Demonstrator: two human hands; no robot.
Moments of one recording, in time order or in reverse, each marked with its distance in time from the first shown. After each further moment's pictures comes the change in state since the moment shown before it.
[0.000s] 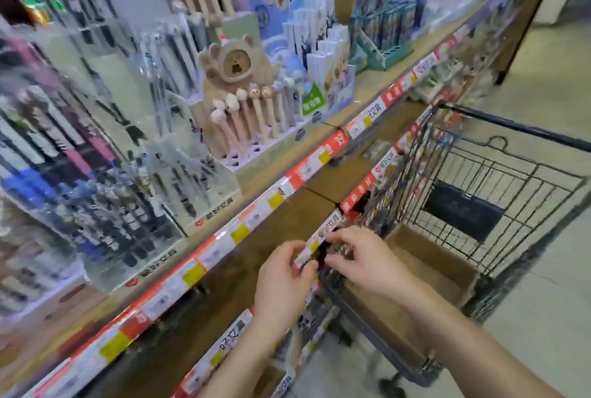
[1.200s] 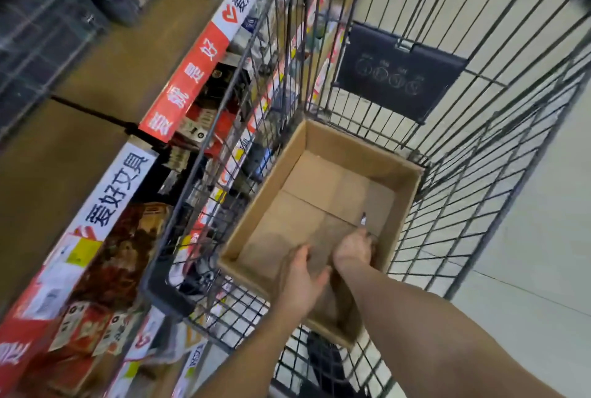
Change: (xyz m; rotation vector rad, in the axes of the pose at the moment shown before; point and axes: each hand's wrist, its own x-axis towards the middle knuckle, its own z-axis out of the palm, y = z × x) left_hand 0.076 -0.176 0.490 0.107 -0.697 -0.303; right_hand 0.035 0.493 0.239 0.228 0.189 1.387
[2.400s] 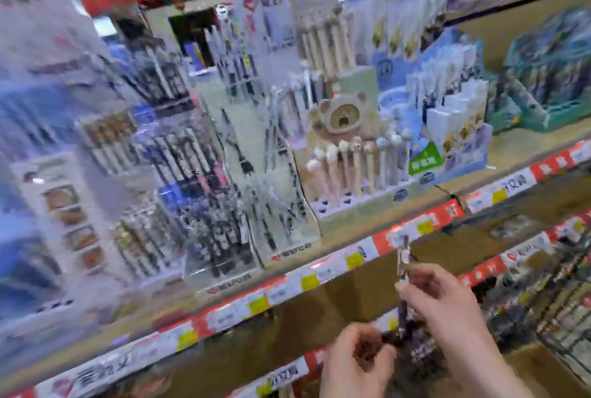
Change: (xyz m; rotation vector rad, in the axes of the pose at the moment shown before) left_hand -0.376 0.077 -0.278 -0.569 0.899 0.157; right_hand -0.478 -0.183 -0.227 0.564 -0.660 -1.130
